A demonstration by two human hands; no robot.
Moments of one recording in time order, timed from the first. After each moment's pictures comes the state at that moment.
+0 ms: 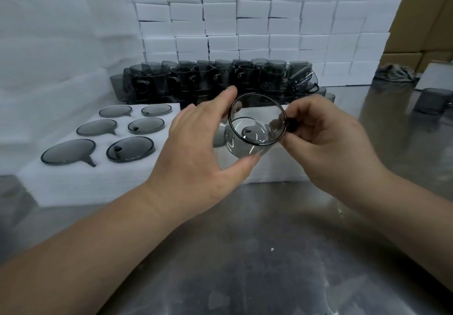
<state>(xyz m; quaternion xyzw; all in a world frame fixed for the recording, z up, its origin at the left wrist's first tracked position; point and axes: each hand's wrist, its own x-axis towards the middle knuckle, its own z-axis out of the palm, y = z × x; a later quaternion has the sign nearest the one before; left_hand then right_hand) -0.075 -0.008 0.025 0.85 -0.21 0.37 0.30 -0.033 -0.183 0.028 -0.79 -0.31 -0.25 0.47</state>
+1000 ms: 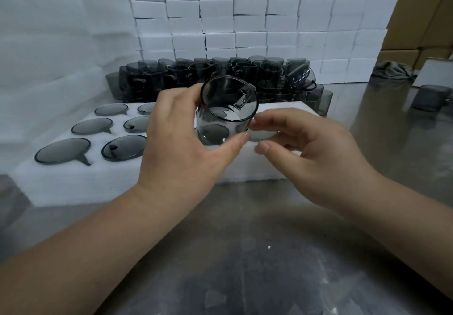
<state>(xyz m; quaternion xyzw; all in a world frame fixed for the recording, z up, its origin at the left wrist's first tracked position) -0.074 -0.010 0.029 0.84 -0.09 0.43 0.33 -0.054 -0.173 0.031 -0.80 -0.36 -0.20 0.45</state>
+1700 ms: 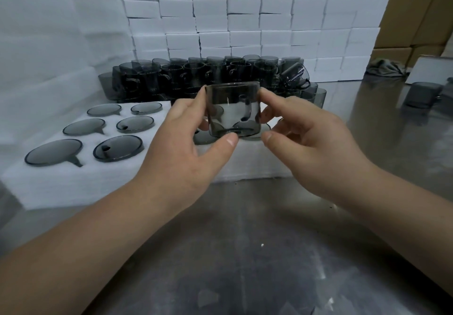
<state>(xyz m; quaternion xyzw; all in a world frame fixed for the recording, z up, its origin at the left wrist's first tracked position) -0.075 -0.005 0.029 0.86 -0.18 0.29 0.38 -0.050 -0.180 0.034 -0.81 -0.32 -0.21 0.44</state>
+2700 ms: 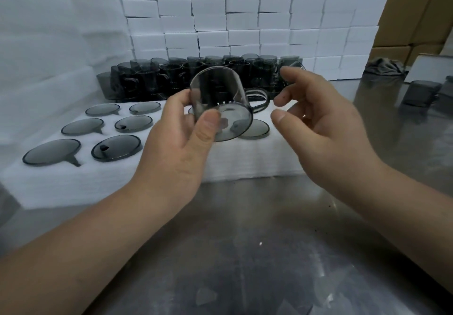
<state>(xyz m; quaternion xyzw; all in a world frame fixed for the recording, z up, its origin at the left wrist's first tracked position) -0.074 -0.008 0.027 0.79 -0.17 0.31 0.50 -0.047 -0.183 0.037 -0.76 -0.31 -0.27 0.50</state>
